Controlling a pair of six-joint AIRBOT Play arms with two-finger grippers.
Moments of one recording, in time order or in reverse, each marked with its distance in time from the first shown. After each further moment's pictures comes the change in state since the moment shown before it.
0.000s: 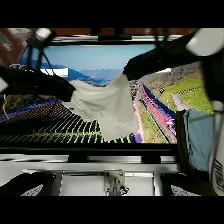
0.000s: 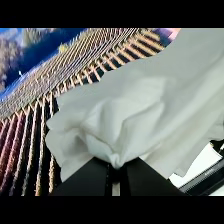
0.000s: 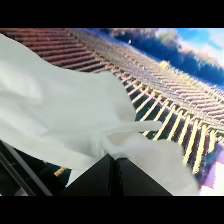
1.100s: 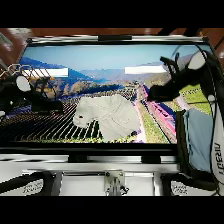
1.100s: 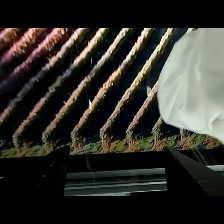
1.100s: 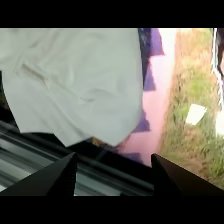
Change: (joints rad) left arm 0.390 -0.212 -0.284 -0.013 -0.118 -0.116; right arm -0.334 -0.006 -0.338 -0.048 0.234 0.132
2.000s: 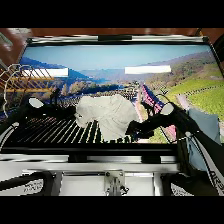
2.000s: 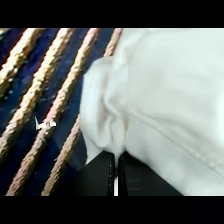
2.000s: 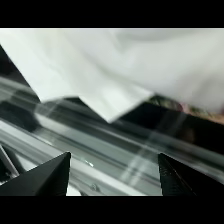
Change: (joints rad) left arm 0.018 -0.042 -0.304 -0.581 0.457 0.296; right arm 0.240 0.123 -0.670 0.296 -0.409 0.141
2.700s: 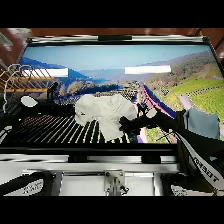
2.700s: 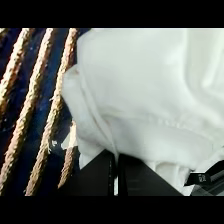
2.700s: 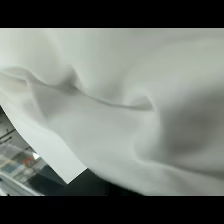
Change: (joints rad) left arm 0.003 0.095 0.012 -0.019 -0.023 0.111; right arm 0.106 -0.169 0.002 0.193 -0.327 0.063
